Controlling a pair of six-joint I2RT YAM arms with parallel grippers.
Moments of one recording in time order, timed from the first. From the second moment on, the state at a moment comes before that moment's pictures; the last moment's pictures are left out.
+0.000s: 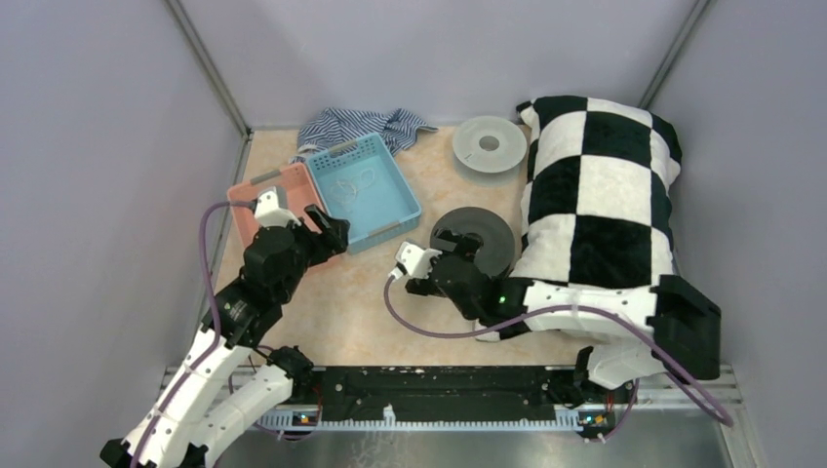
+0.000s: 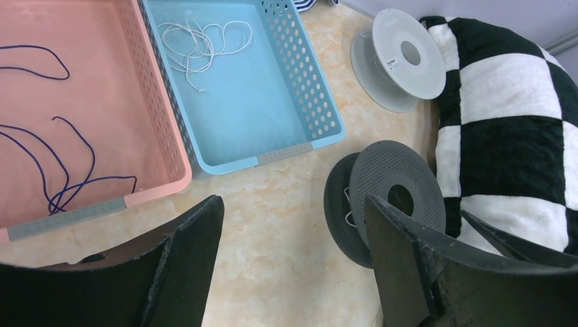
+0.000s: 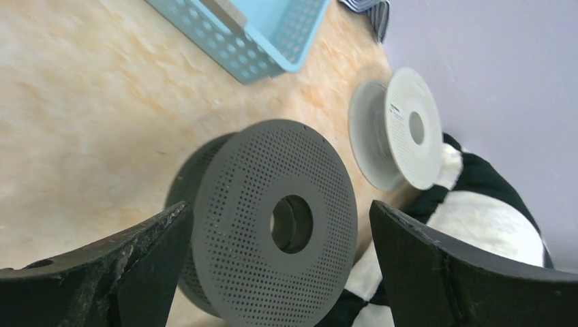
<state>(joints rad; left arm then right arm) -0.52 0.64 0.85 -0.52 -0.34 -0.65 1.22 1.40 0.80 0.12 0.72 -0.54</state>
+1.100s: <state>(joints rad) -0.52 0.79 0.86 -0.41 -0.11 -0.67 0.50 2.13 2.00 -0.67 0.23 -0.05</state>
